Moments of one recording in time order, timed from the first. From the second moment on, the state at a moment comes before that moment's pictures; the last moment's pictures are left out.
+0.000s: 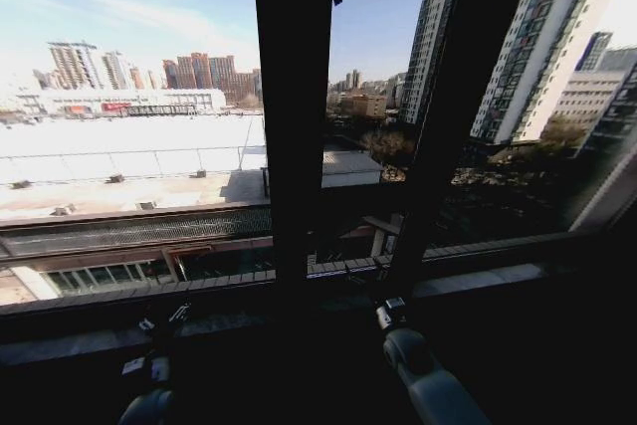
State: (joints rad) left arm 1.38 -1.45 -0.82 -1.71 -0.38 -0.24 0.01; right arm -1.08 1.20 0.25 1.65 0.25 0.08 0.13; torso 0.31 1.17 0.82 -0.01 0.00
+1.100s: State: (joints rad) left arm 1.38 -1.45 -0.82 -1.71 -0.38 -0.24 0.01; right arm -1.08 1.20 0.25 1.65 0.25 0.08 0.13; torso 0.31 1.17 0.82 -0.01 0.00
